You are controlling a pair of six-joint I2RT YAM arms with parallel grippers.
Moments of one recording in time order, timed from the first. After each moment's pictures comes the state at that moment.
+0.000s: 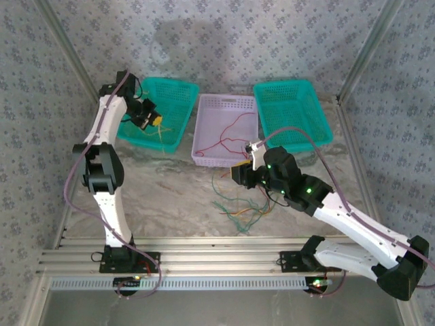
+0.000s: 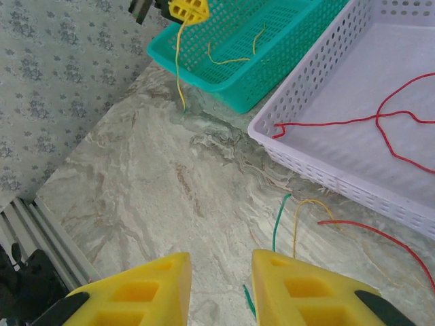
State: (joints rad) left arm -0.03 2.11 2.07 -1.17 0.41 -0.85; right arm 0.81 0.98 0.91 -0.38 -0.07 0.40
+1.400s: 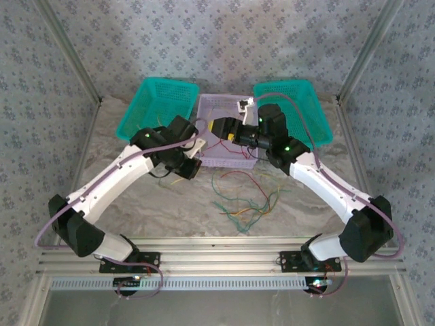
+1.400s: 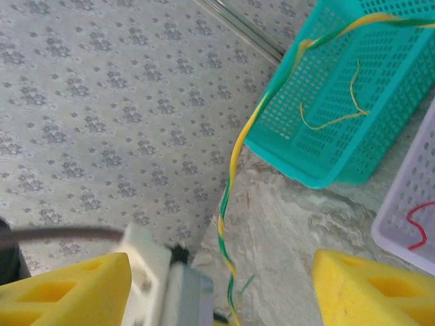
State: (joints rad) left arm -0.73 1.45 1.48 -1.19 0.11 -0.13; right arm 0.58 1.39 1.20 -0.03 -0.49 0.82
